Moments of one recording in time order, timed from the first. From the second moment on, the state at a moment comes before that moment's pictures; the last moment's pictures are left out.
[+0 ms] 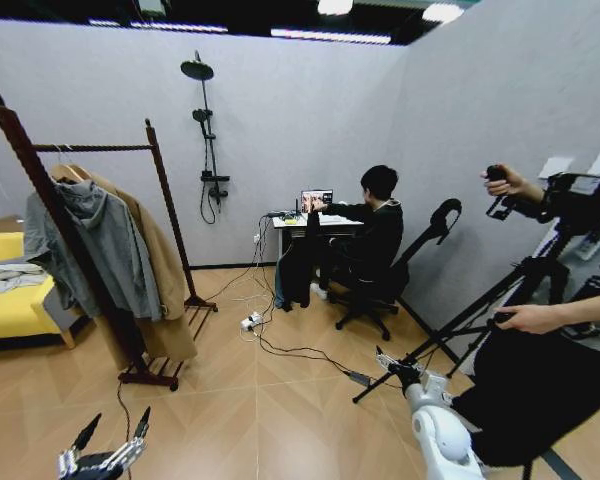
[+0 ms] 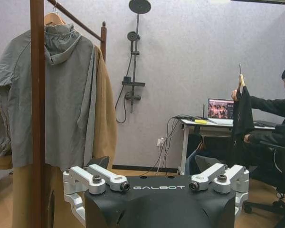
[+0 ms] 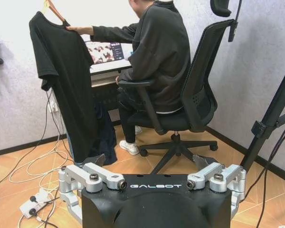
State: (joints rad) left arm 1.94 -1.35 -0.90 -2.27 -0.51 -0.14 0.14; right arm -1.15 1.43 0.80 1.74 0.31 -0.34 0.02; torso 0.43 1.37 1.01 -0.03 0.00
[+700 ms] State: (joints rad) left arm 1.94 -1.35 -0.90 -2.27 -0.51 -0.14 0.13; right arm -1.47 1.28 0.64 2.29 0.31 -0.12 0.17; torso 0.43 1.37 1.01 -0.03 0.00
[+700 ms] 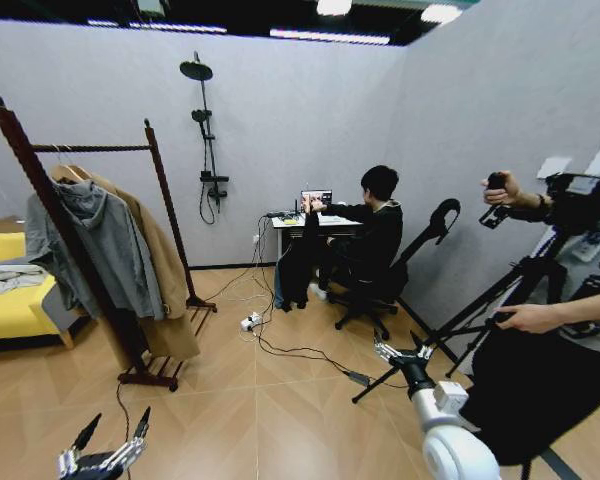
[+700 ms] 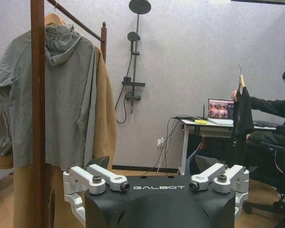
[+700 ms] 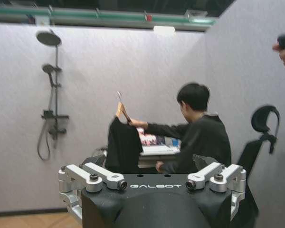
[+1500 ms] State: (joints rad) left arm 1.94 -1.35 -0.90 -2.27 -0.51 -0.14 0.13; right arm -1.65 1.34 0.60 2.19 0.24 0.22 0.10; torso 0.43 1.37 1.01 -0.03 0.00
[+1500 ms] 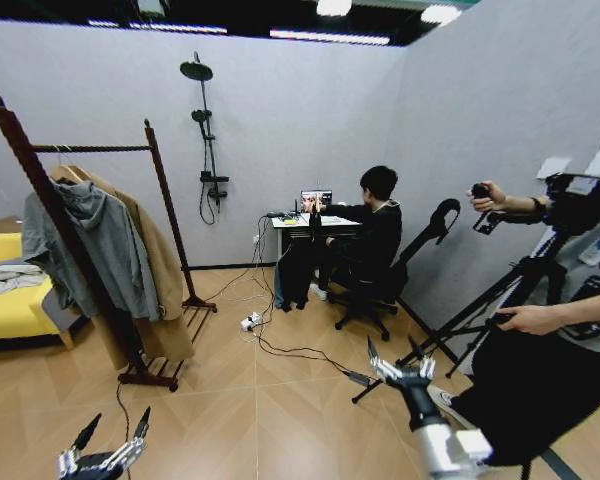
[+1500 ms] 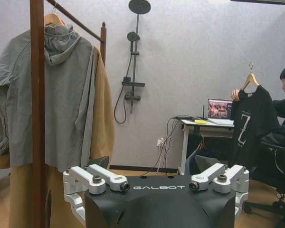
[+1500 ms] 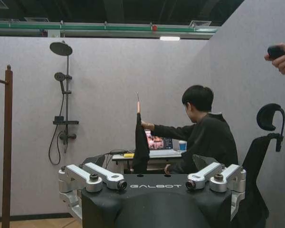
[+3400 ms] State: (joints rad) left arm 1.94 -1.35 -0.90 -2.27 -0.51 -0.14 0.13; right arm -1.41 1.21 0.73 2.35 0.51 -0.11 0.18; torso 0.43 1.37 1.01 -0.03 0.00
